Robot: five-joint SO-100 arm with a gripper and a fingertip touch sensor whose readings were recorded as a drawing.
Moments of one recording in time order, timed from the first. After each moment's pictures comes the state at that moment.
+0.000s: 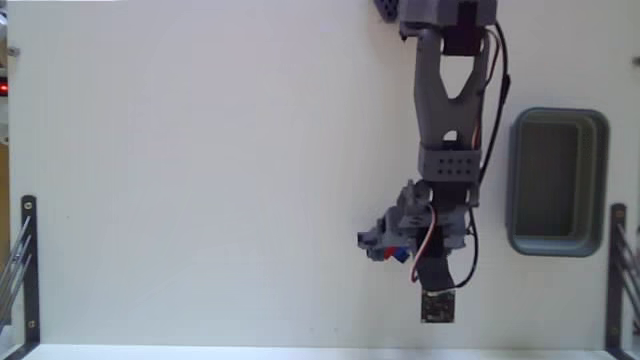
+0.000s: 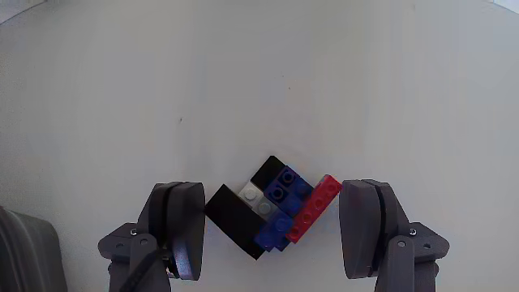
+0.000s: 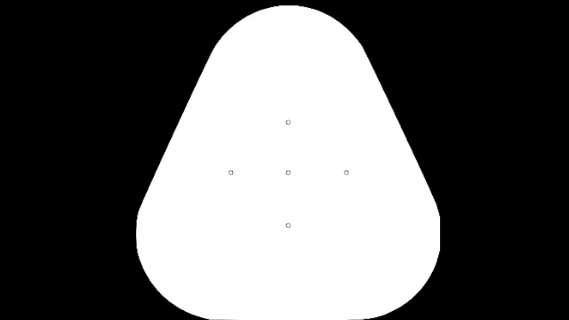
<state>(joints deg) -1.4 79.4 91.4 45.3 -0.3</state>
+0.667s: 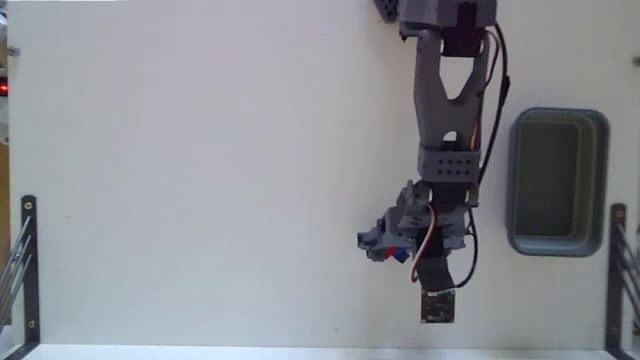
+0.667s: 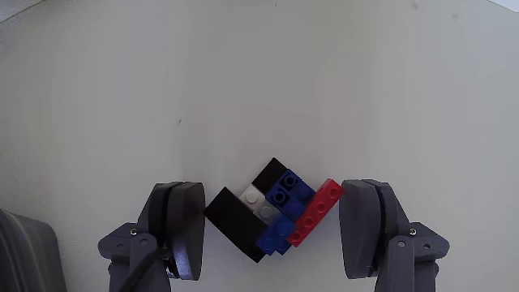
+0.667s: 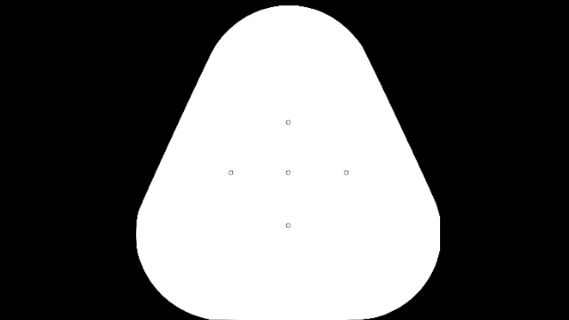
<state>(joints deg) -1.4 79.4 91.4 45.2 -0.3</state>
